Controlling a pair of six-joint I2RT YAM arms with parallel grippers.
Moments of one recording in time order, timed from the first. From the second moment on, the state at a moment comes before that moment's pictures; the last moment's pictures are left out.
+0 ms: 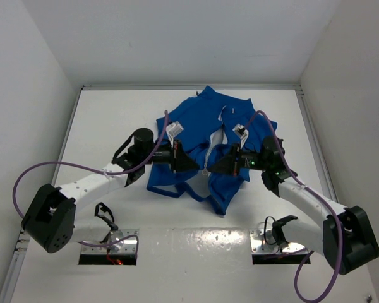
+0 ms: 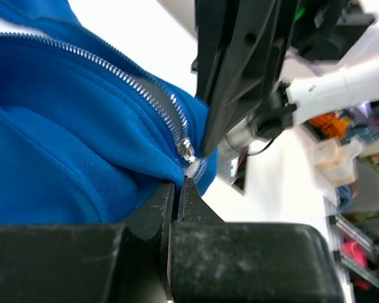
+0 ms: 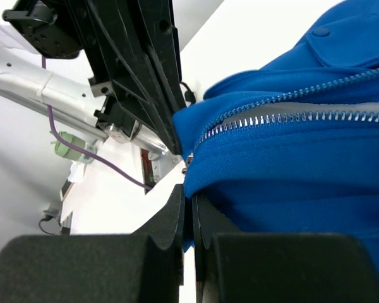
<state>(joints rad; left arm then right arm) -0.59 1.26 0.70 0.39 0.81 -0.55 0.36 1.11 0.44 0.50 -0.97 0.62</state>
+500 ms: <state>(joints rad) -0.65 1.26 0.73 0.02 0.79 -0.14 0.39 1.11 0.44 0.20 -0.96 0.50</state>
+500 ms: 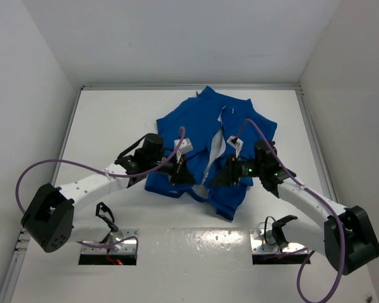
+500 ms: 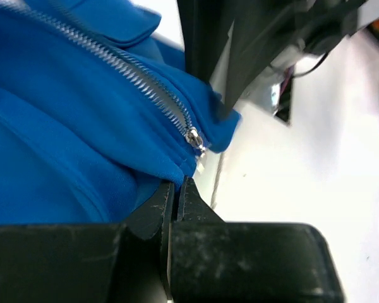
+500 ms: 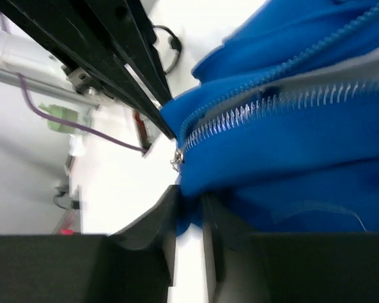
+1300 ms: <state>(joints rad) -0.69 1.49 0.75 -0.27 0.56 0.10 0.38 1.10 0.57 -0.36 -0.49 0.10</state>
